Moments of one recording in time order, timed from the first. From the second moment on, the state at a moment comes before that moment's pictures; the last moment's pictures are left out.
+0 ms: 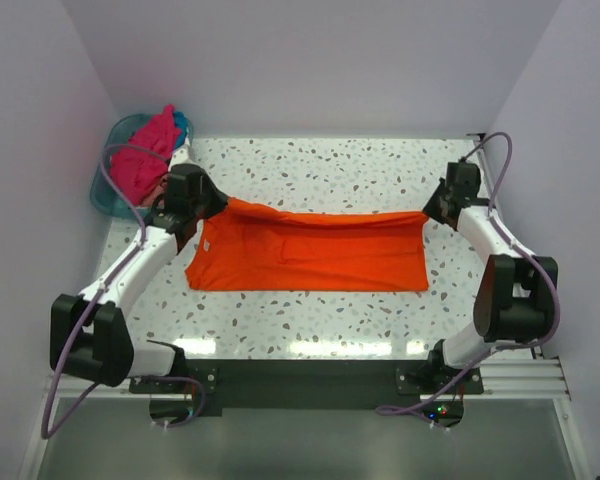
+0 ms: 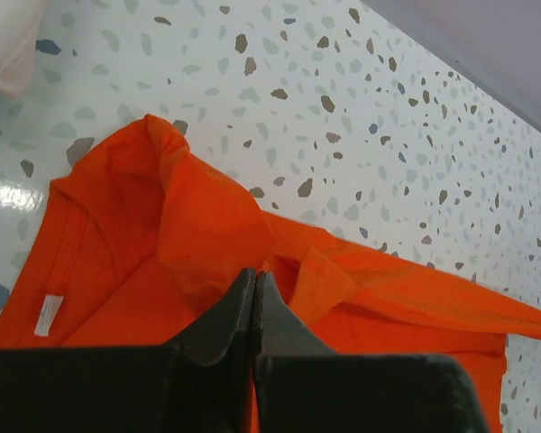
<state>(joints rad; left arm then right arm) -0.22 1.38 1.00 -0.18 -0.08 -0.67 -0.06 1.60 1.09 -0.30 0.10 0.49</state>
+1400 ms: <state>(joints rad) -0.28 1.34 0.74 -0.17 -0.10 -0.77 0.33 1.52 0.96 -0.31 0.07 0.53</state>
